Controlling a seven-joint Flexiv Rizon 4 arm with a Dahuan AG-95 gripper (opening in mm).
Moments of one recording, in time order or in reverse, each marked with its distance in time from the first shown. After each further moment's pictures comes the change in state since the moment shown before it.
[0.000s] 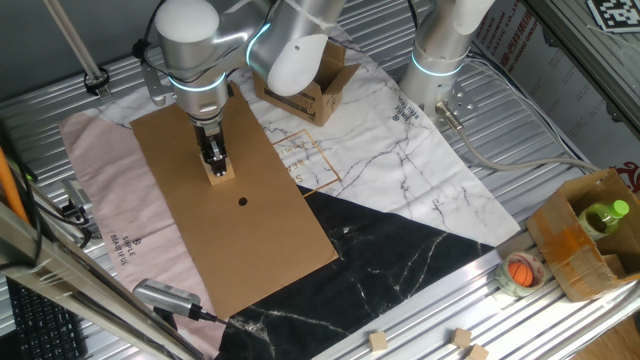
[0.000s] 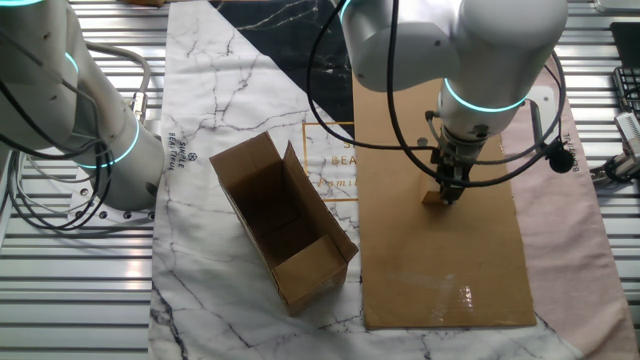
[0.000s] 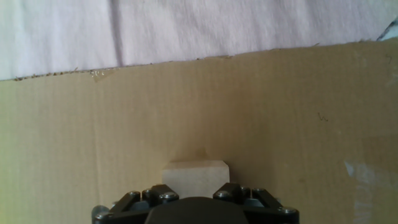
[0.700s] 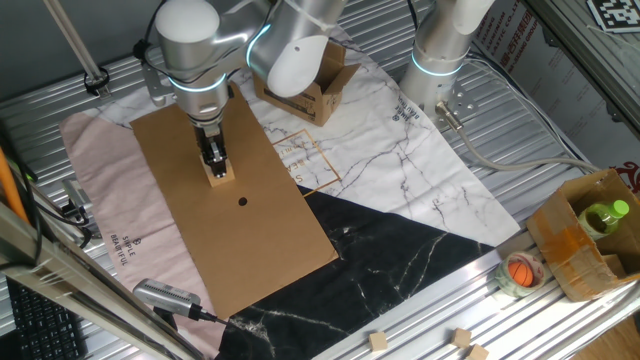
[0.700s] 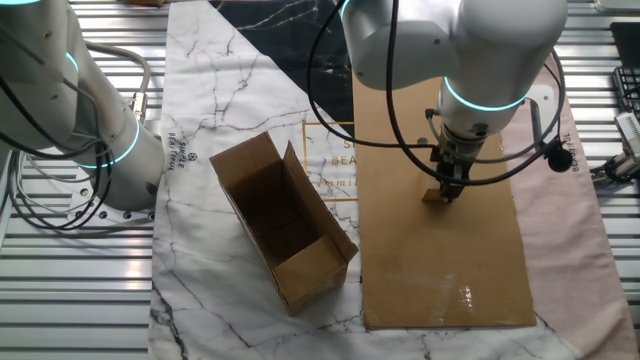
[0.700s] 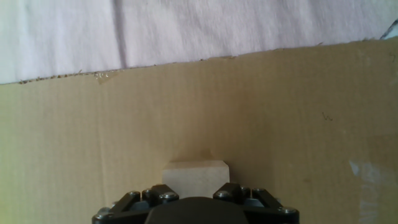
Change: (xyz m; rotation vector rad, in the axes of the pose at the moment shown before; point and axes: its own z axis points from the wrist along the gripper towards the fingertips) arm 0.000 0.003 0.000 -0.002 -0.003 0.007
